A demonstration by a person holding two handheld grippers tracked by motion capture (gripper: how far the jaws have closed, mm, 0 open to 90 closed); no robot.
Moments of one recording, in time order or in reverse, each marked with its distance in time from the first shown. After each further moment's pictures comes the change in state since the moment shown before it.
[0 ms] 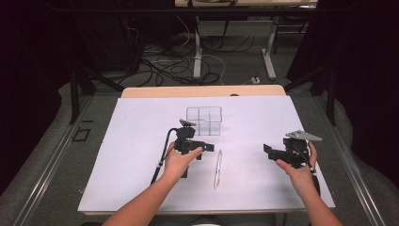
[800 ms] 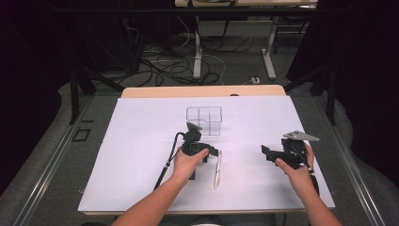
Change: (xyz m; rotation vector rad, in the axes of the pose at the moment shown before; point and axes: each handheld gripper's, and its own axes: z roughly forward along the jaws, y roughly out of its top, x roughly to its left) left arm 0.000 -0.004 0.033 0.099 -0.013 -0.117; right arm 0.004 -0.001 0.003 0.009 0.016 -0.022
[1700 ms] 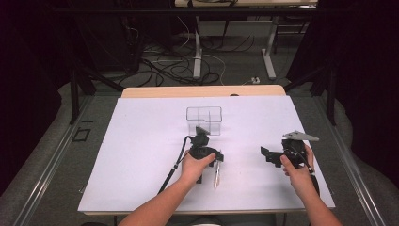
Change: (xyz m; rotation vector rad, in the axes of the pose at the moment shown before) left arm -0.008 -0.005 0.025 0.056 0.011 0.006; right arm -0.001 -0.001 0.001 0.019 0.019 0.008
